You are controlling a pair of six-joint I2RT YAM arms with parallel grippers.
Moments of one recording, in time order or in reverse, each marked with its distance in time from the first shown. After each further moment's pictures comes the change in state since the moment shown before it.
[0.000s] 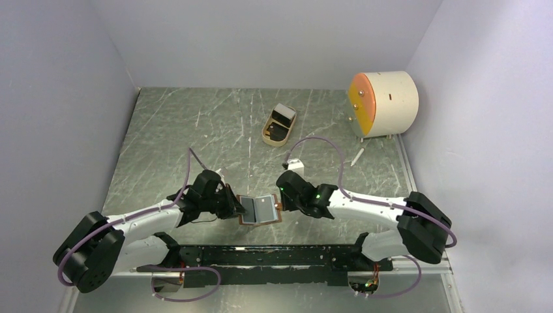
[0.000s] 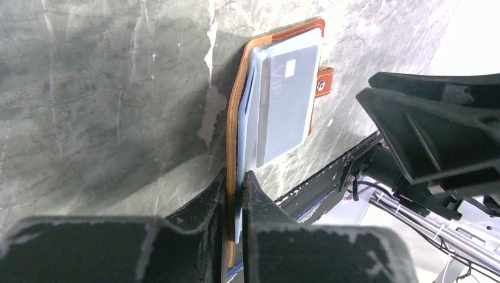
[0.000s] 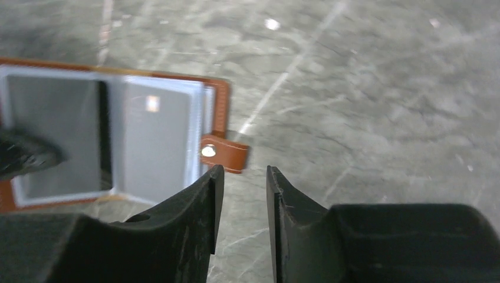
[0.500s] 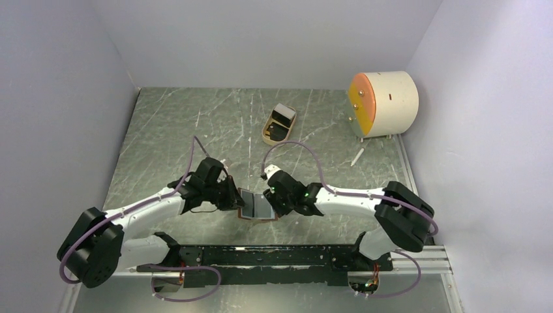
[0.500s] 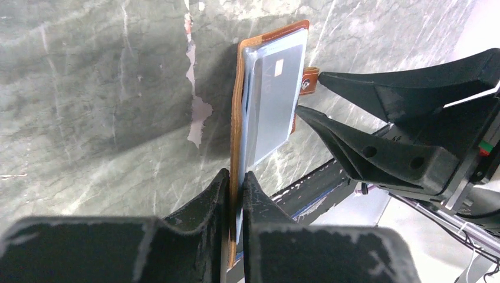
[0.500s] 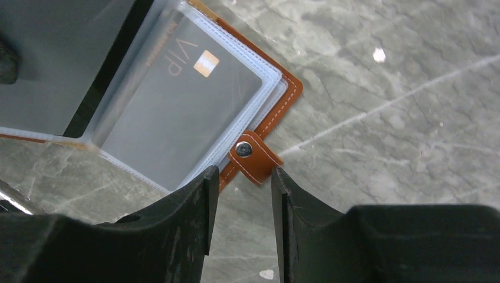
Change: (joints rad) left arm 0.025 0.039 0.170 -0.208 0.018 0.120; right arm 0.013 0.114 0.013 0.143 -0.220 -0.425
